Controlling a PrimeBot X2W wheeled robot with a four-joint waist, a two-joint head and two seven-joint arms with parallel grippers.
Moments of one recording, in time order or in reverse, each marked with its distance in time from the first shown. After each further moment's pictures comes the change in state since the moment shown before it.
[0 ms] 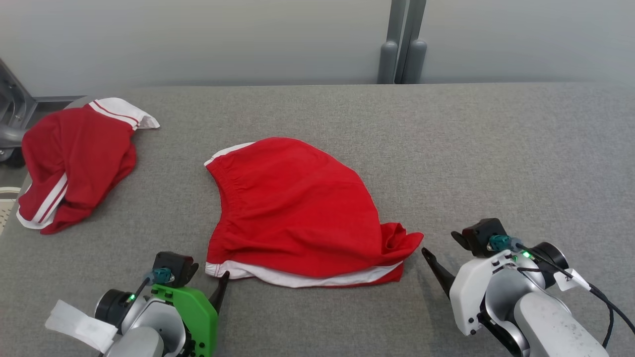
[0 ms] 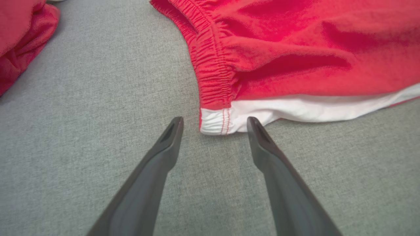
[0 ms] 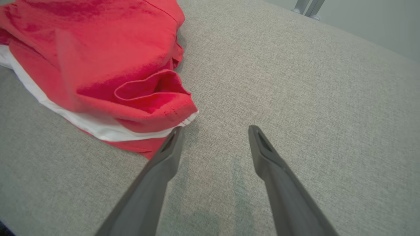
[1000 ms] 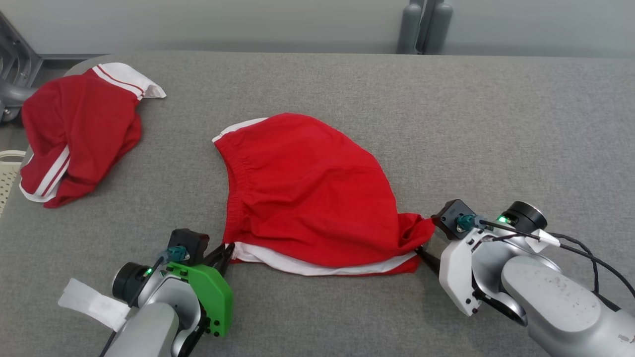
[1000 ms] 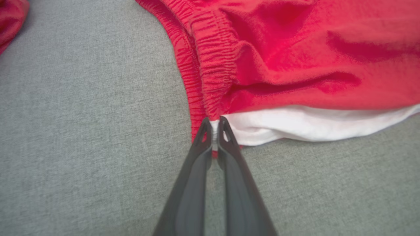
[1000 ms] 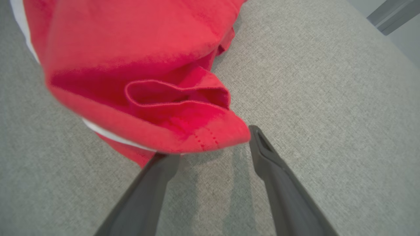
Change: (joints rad) left arm -0.097 -0.025 -0.078 0.042 -0.042 -0.005 -0.042; right arm -0.297 -0.176 0.447 0.133 0.156 0.000 -0.031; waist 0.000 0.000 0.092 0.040
